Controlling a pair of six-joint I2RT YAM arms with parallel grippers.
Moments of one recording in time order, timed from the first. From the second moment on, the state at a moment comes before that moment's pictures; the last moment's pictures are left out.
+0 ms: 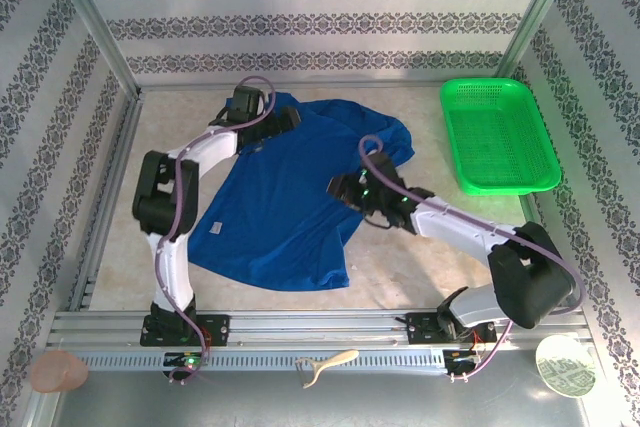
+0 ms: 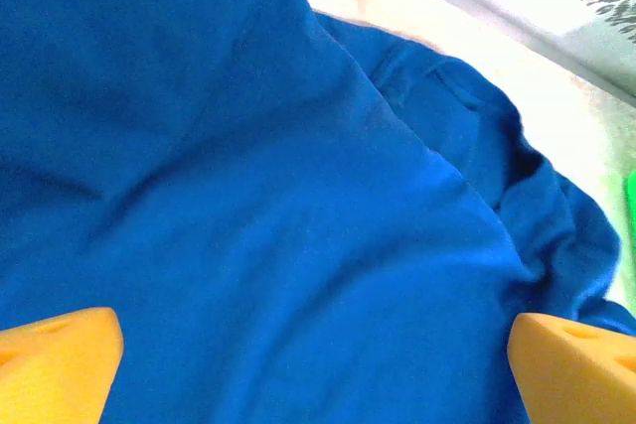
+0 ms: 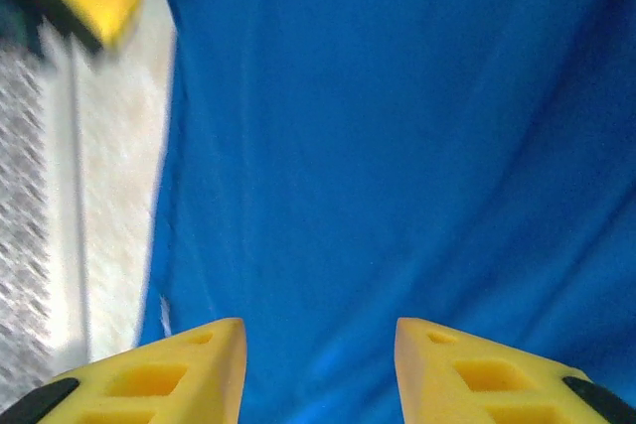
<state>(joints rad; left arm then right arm) -0.23 2.09 1.55 -0.18 0.26 -0.60 0.66 1.41 0.76 -0.08 -0.17 1.03</state>
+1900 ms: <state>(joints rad) -0.41 0.95 0.67 -0.12 0.41 -0.70 0.92 0.45 0.20 -0.36 0.15 1.19</state>
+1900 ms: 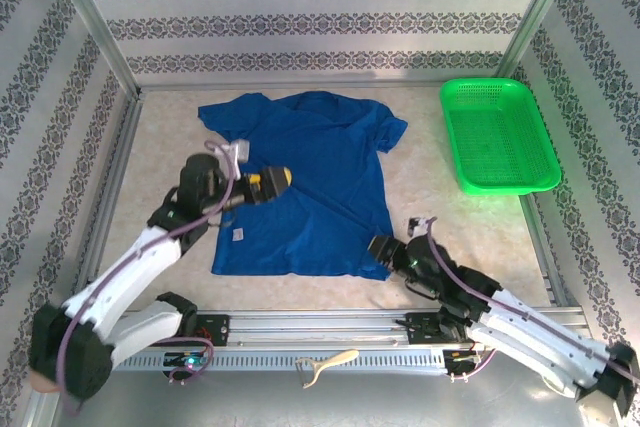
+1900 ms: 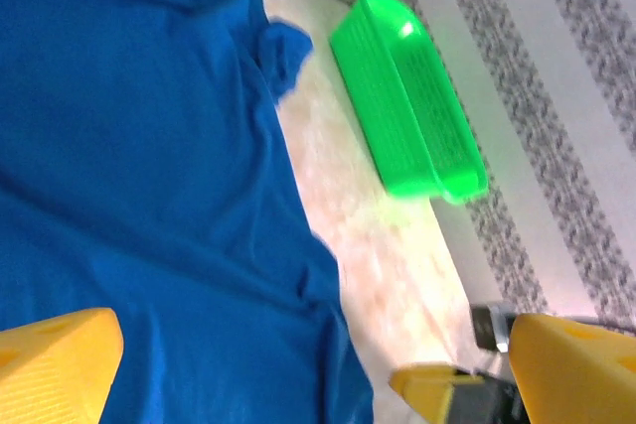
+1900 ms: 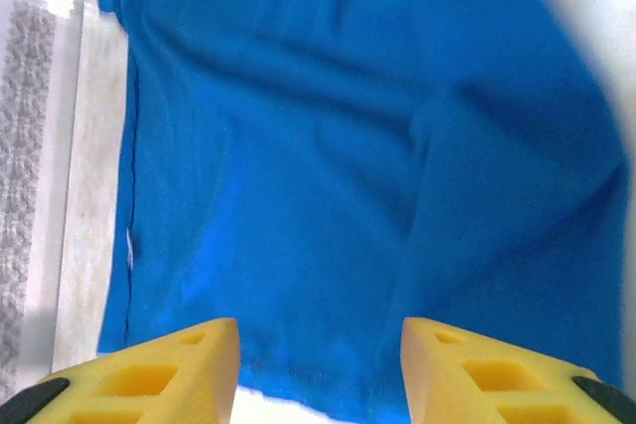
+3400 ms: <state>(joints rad) -0.58 0.63 0.43 -0.57 0.06 -0.74 1.38 1.37 0.47 -0.19 0.62 1.65</state>
